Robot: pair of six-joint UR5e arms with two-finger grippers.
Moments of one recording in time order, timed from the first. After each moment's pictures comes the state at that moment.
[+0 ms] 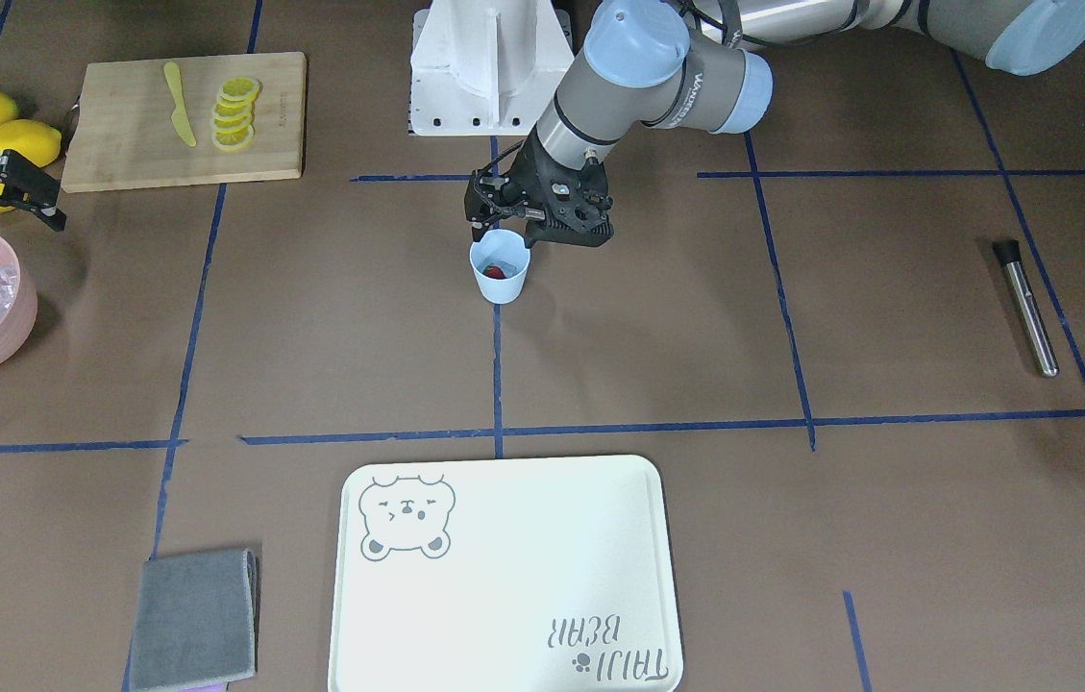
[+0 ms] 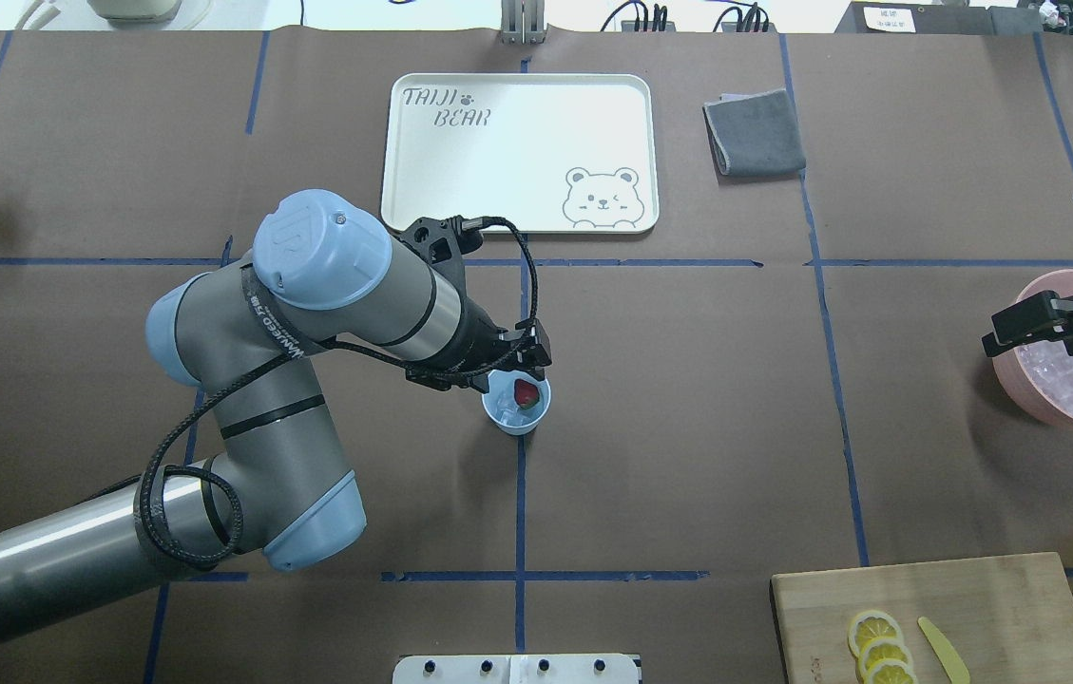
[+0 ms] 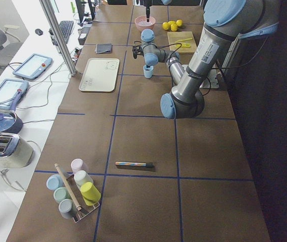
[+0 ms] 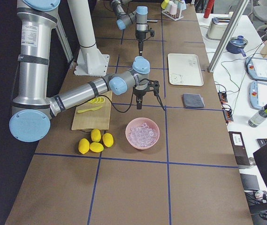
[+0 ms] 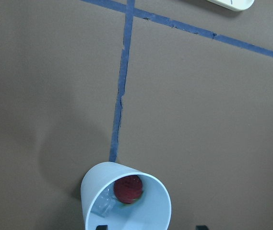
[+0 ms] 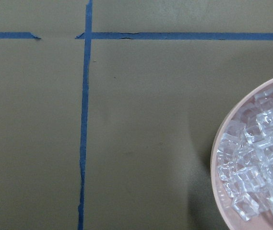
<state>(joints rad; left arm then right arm) -0.53 -2.24 -1.69 -1.95 -2.03 -1.47 1.05 -1.69 2.07 -1.44 2.30 0.69</state>
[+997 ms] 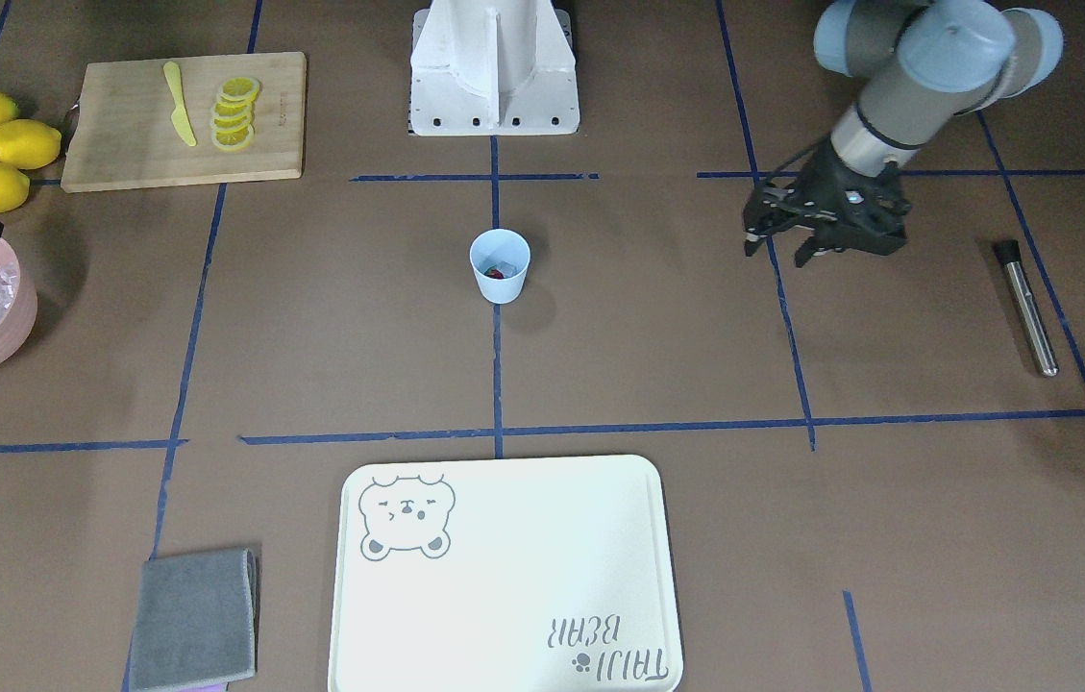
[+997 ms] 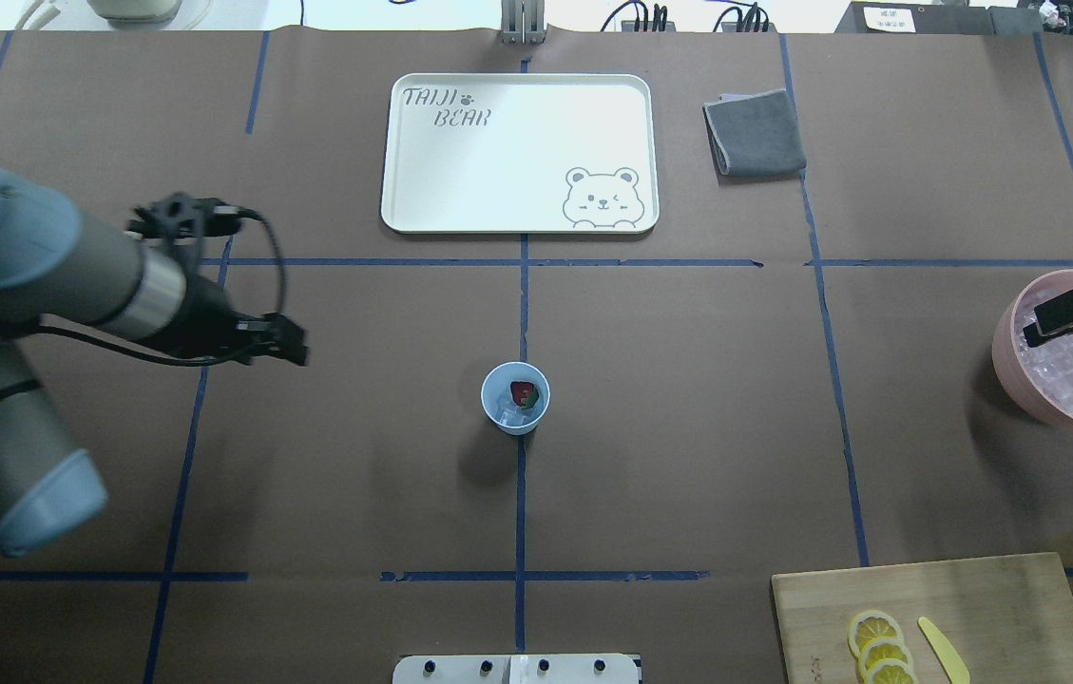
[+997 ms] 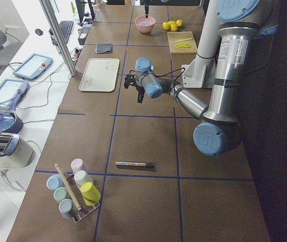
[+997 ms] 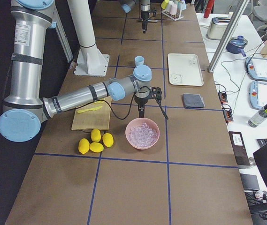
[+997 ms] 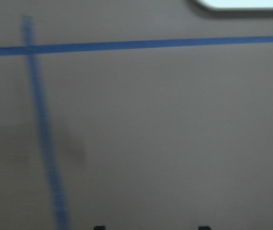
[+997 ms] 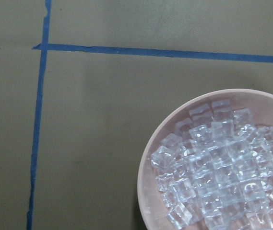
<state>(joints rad) -0.83 -1.60 -1.95 -1.95 -2.14 -0.82 1.18 -1.72 2.02 -1.45 2.30 0.50</state>
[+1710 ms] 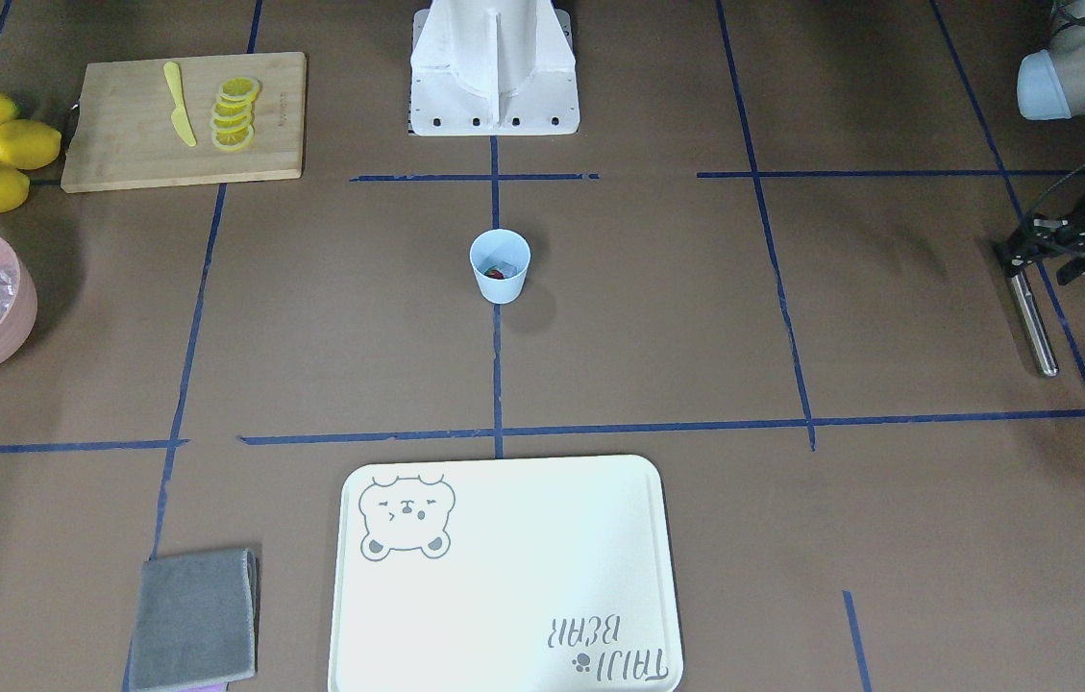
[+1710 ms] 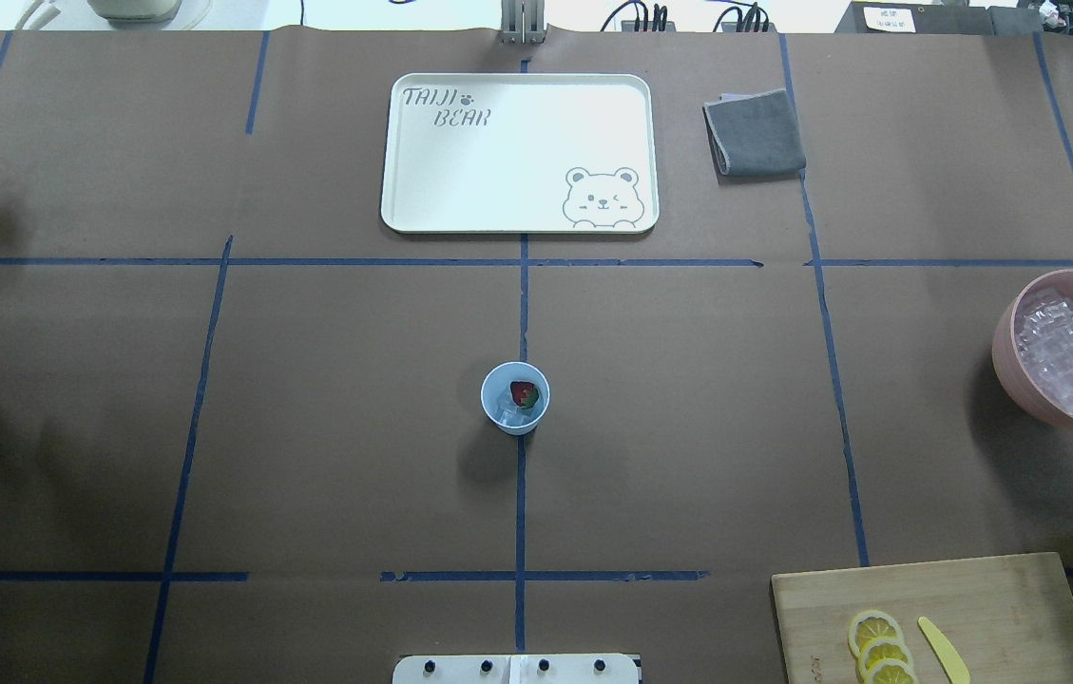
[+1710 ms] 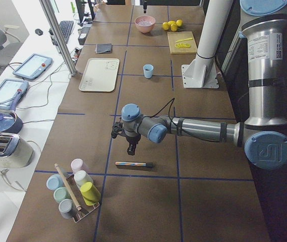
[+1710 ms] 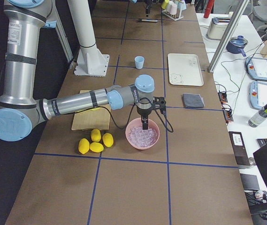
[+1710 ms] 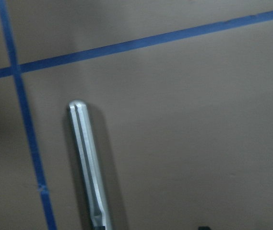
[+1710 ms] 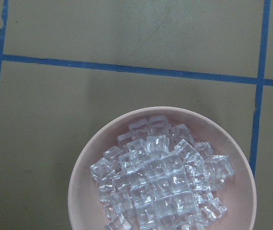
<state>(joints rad) -1.18 -1.48 -1.65 -1.94 -2.28 -0.35 1.29 -1.73 1.95 -1.45 2.30 0.35</state>
